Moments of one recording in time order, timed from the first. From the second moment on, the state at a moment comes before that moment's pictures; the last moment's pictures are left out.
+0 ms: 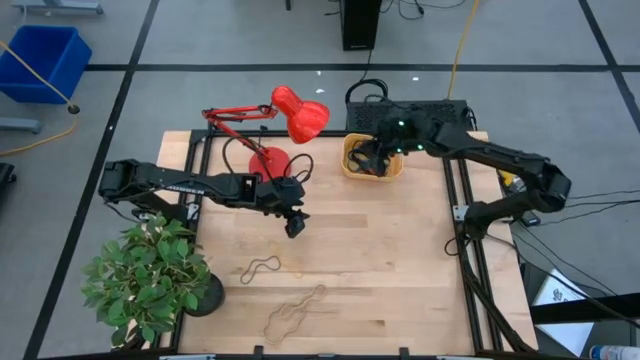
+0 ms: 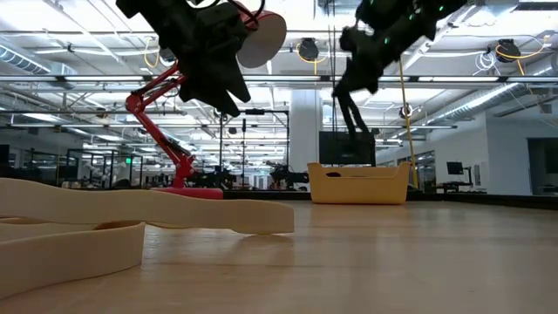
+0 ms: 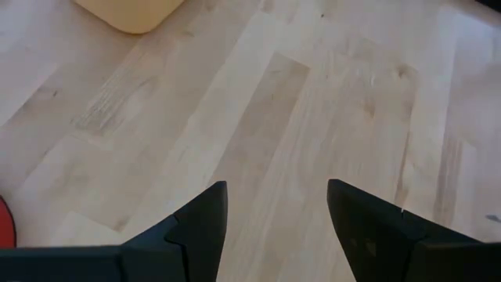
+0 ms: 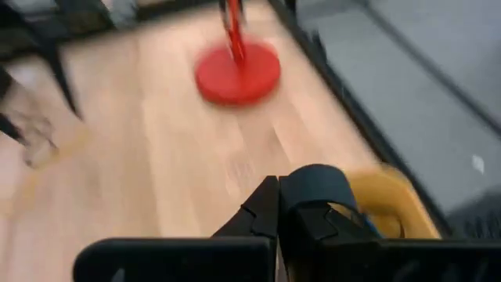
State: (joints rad) left arm 0.02 1.46 1.02 -0.39 -0.08 -0.42; right arm -0.56 1.34 1.09 -0.41 -0.23 -0.08
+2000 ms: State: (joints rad) left arm 0.02 1.46 1.02 -0.39 -0.11 -0.42; right arm -0.66 1.48 0.91 -0.35 0.16 -0.12
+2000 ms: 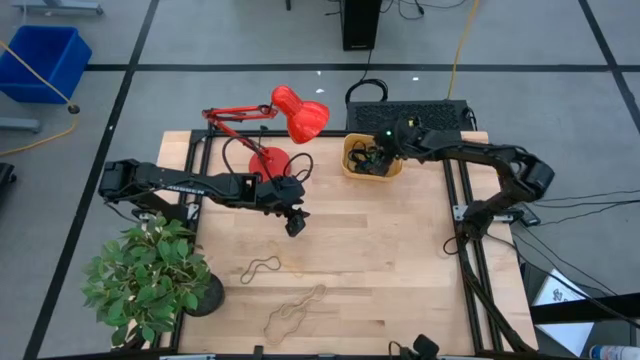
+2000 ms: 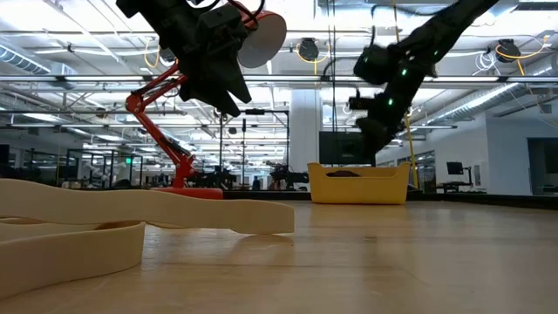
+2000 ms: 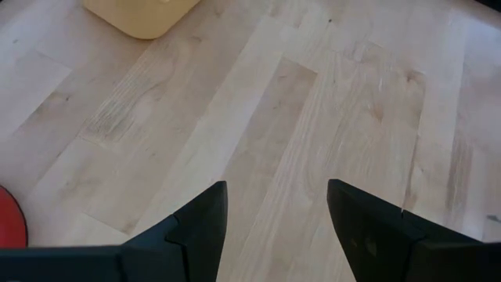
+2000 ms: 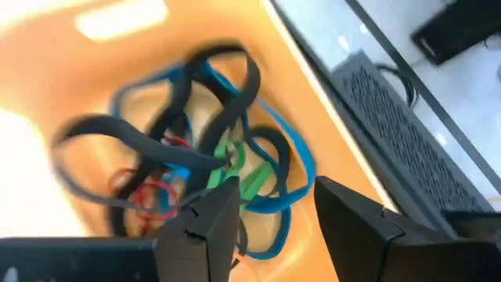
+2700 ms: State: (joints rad) left arm -0.07 1.52 1.02 -0.44 0.05 -0.03; right arm -0.45 1.10 0.91 -0.27 -0.21 -0.15
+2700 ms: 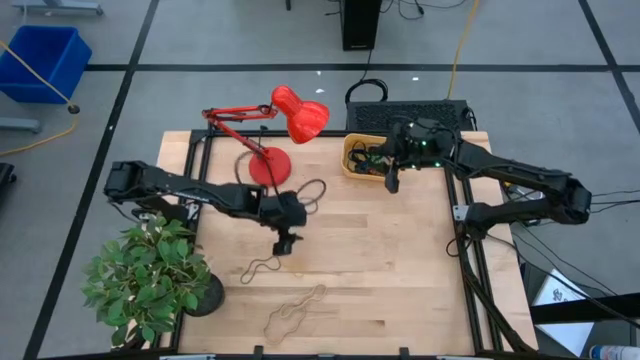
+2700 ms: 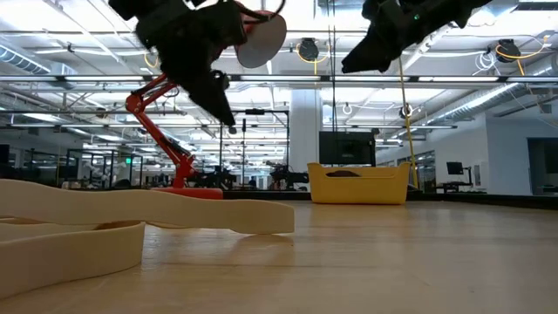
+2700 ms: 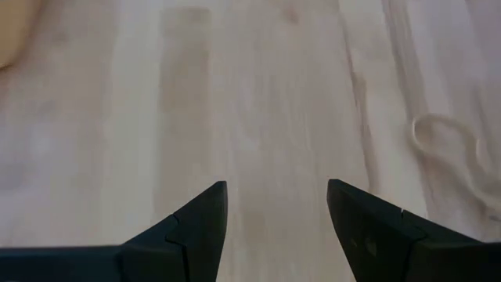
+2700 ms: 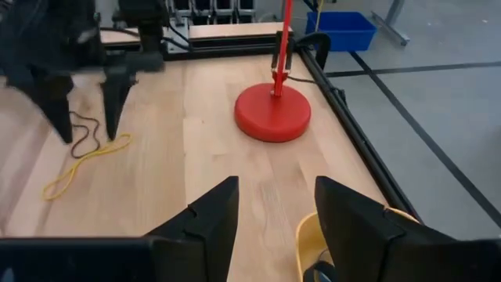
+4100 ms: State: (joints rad) left arm -0.29 1.84 1.03 -0.44 0.06 -0.01; right arm -0.45 1.12 0.74 -0.09 -0.13 -0.09
